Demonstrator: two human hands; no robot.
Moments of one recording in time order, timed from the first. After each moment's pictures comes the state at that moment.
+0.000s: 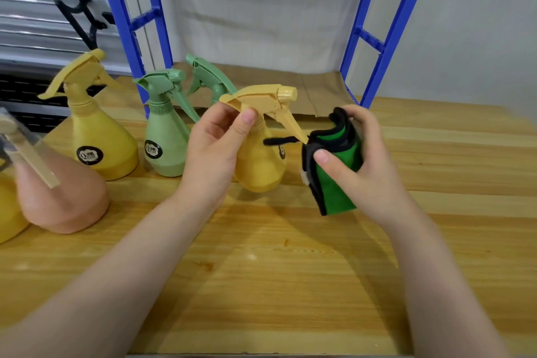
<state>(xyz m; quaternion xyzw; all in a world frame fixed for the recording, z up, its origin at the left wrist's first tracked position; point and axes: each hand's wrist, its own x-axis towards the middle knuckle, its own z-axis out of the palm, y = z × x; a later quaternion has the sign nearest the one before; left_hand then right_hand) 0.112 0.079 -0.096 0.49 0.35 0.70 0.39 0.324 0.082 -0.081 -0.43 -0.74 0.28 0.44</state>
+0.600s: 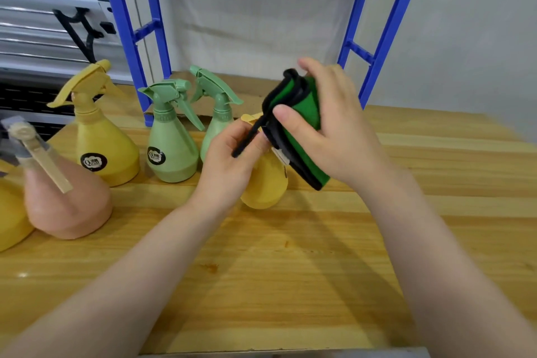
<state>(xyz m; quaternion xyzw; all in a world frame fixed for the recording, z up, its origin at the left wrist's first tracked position) 0.120 0.070 -0.094 0.55 0.39 0.64 0.36 0.275 0.093 -0.027 -0.42 -0.82 0.03 0.38</state>
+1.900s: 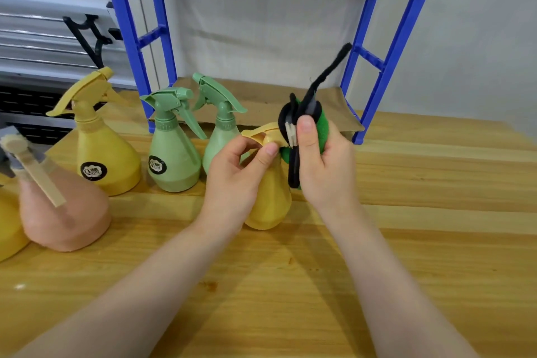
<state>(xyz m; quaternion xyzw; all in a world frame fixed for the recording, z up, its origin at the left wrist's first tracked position) 0.129 0.075 -0.105 0.51 0.39 0.68 0.35 0.252 0.104 -0.079 -0.37 -0.70 0.18 0.58</state>
